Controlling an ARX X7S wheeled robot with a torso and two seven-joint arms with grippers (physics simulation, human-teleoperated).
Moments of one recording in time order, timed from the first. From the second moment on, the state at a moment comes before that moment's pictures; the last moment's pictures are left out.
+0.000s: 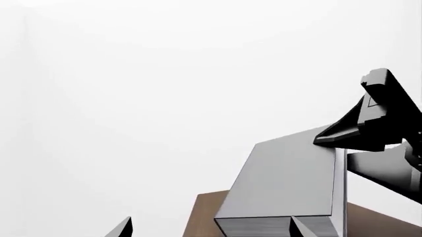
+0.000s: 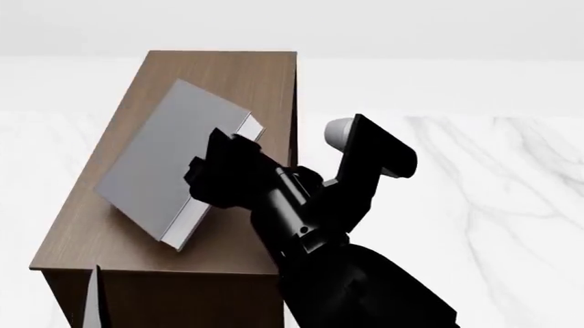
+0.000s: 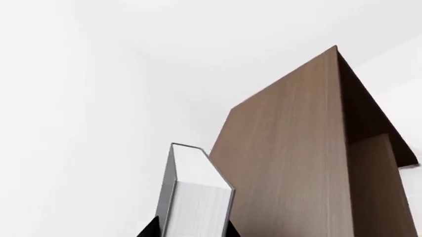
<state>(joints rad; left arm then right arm) 0.05 -0.42 0.36 0.36 -0.03 0.26 -0.45 0.79 0.29 -0.52 -0.06 1.50 0.34 0.52</state>
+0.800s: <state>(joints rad) 0.05 -0.42 0.37 0.35 -0.02 0.27 -0.46 0.90 0.41 -0.61 -0.09 1.32 0.52 0.50</state>
